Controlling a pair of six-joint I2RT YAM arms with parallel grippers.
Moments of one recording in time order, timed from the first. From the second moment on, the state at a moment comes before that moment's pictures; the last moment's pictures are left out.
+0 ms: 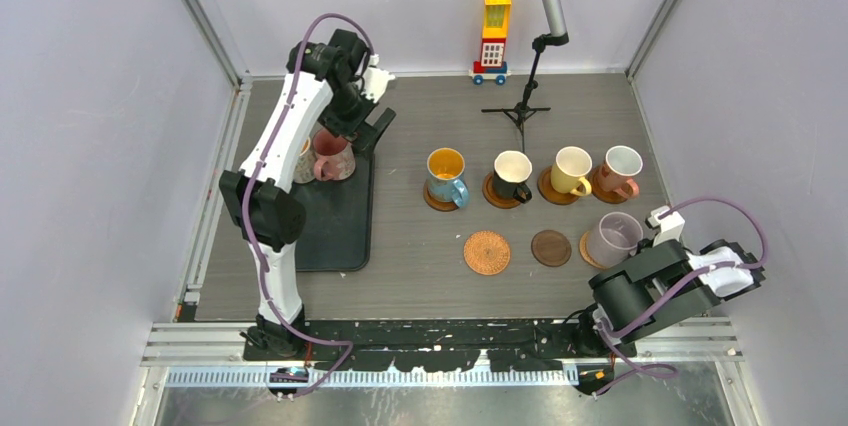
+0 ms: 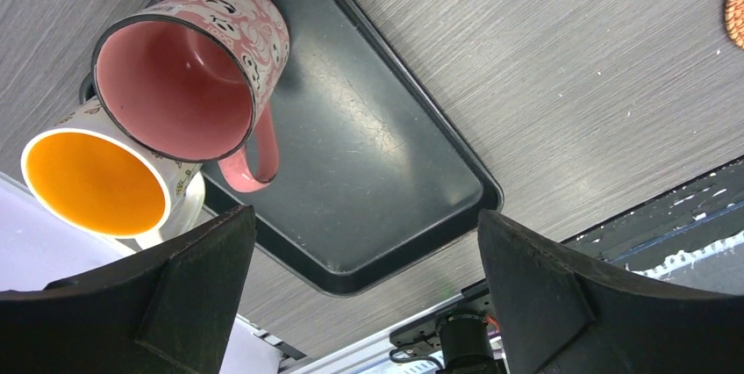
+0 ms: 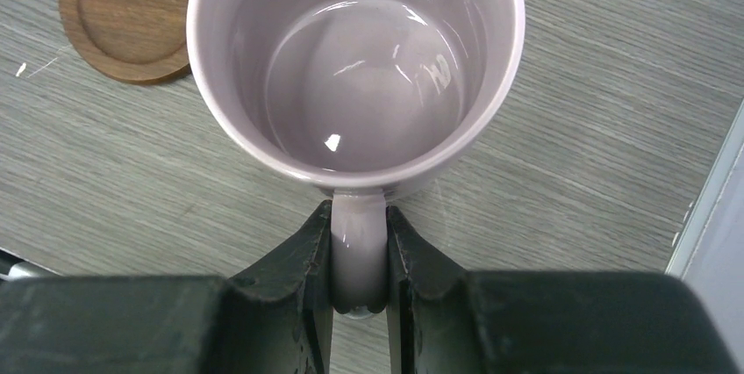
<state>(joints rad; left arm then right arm) -0.35 1.99 2.23 -1.51 0.10 0.32 -1.24 1.25 0.67 -1.07 -0.86 -1.67</state>
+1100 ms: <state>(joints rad) -0.38 2.04 2.28 -1.52 0.06 0.32 -1.24 1.30 0.78 -1.26 -0.87 -1.83</state>
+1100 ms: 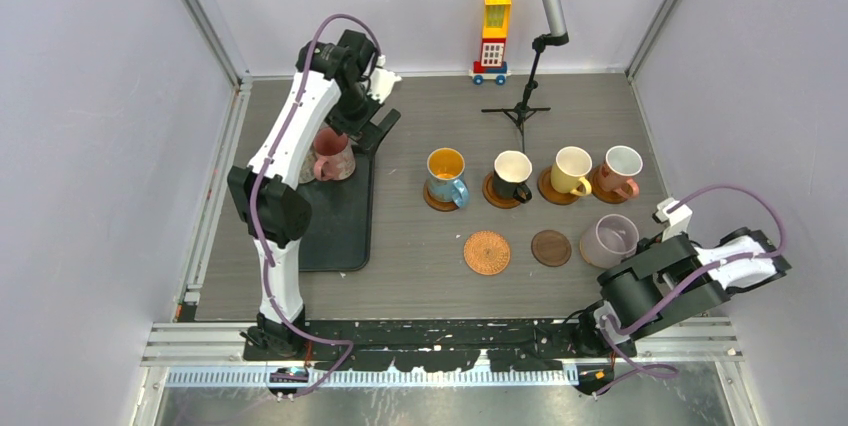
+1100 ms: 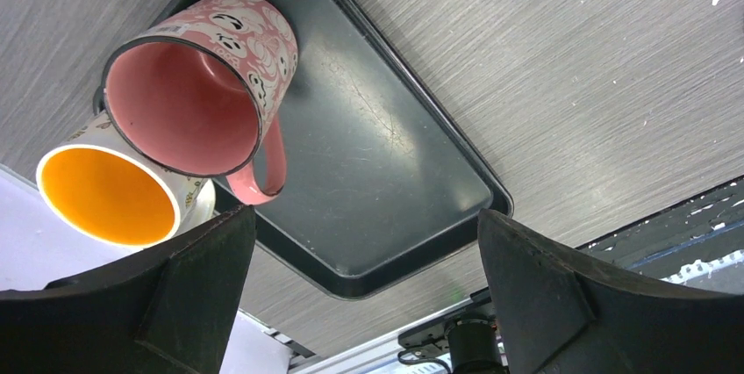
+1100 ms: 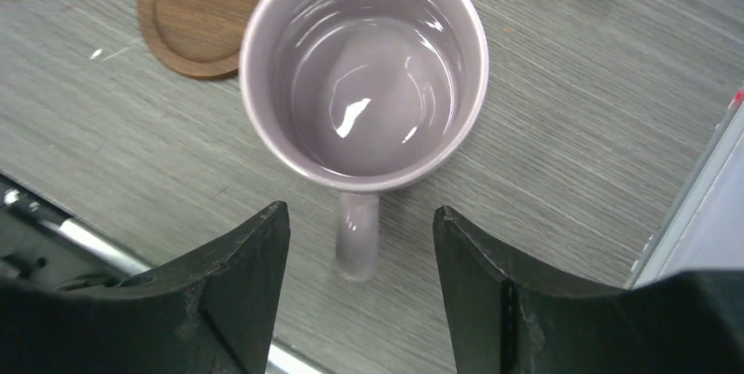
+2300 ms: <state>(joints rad) -0.07 1.78 1.98 -1.35 0.18 0.14 -0.03 1.31 1.41 -0.89 -0.43 -0.33</state>
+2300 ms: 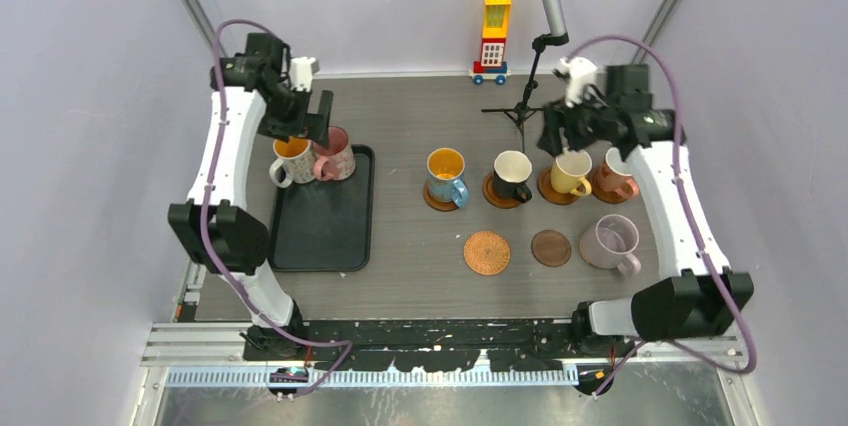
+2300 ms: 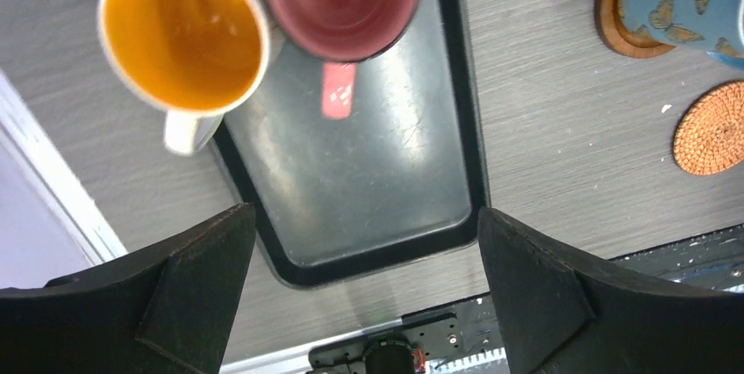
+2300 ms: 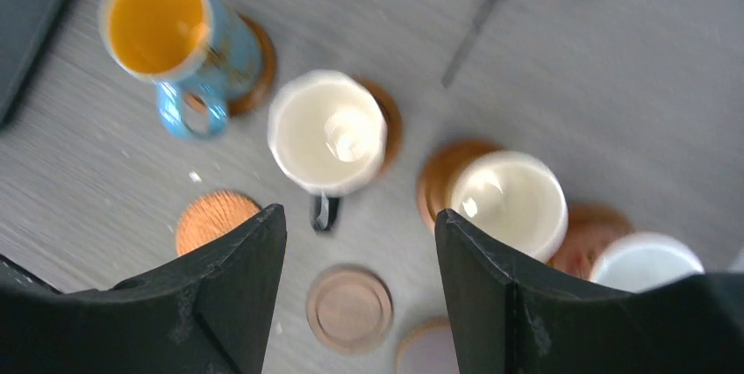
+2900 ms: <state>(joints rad) 0.31 1.50 1.69 -1.25 0.28 0.07 0.79 1.99 2.06 -0.74 -0.03 0.19</state>
